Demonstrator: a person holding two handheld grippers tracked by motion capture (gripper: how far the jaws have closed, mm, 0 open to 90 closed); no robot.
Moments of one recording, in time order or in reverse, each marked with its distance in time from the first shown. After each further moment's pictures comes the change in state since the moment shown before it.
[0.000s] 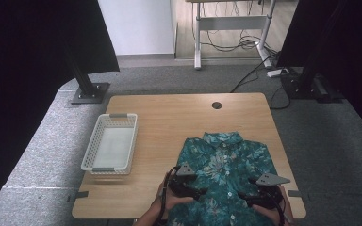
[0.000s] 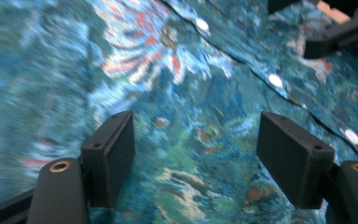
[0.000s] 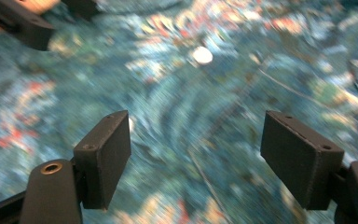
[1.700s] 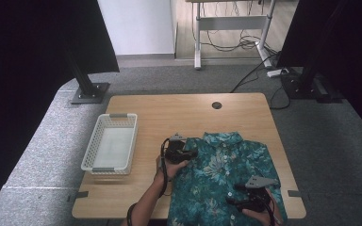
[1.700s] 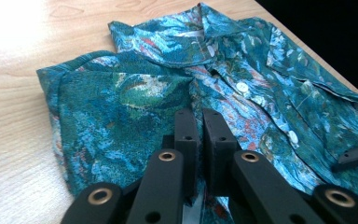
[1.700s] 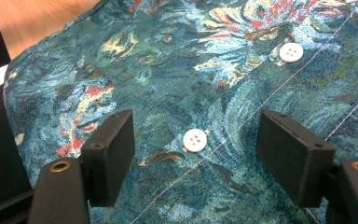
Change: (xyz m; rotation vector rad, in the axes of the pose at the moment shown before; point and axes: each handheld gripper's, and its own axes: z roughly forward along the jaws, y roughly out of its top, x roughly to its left) left arm 0.082 0.061 0.000 -0.089 0.075 -0.203; right arm 0.022 0.000 0.026 0.009 0.175 0.036
